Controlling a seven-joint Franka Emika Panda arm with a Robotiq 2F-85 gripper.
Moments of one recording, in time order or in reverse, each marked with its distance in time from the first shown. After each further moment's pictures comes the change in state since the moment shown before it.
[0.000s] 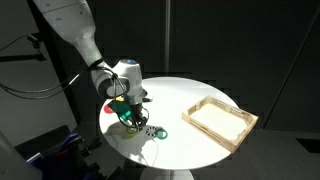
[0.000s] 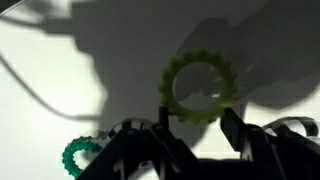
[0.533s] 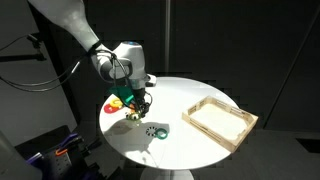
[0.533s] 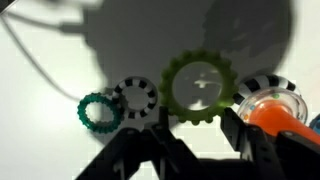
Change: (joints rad) arm 0.005 -0.141 -0.001 0.044 0.001 -0.159 0.024
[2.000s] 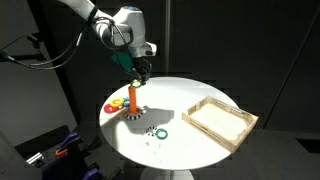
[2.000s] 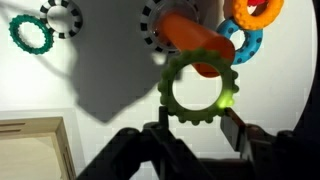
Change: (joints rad) arm 0.107 -0.110 0.021 0.209 0.214 -0.198 0.030
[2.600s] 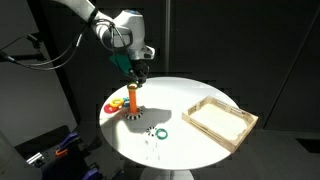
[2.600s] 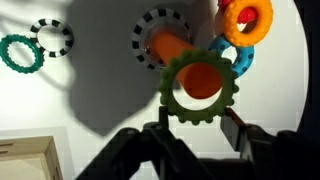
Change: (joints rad) arm 0.007 0.014 0.006 0.000 0.012 -0.048 0.007
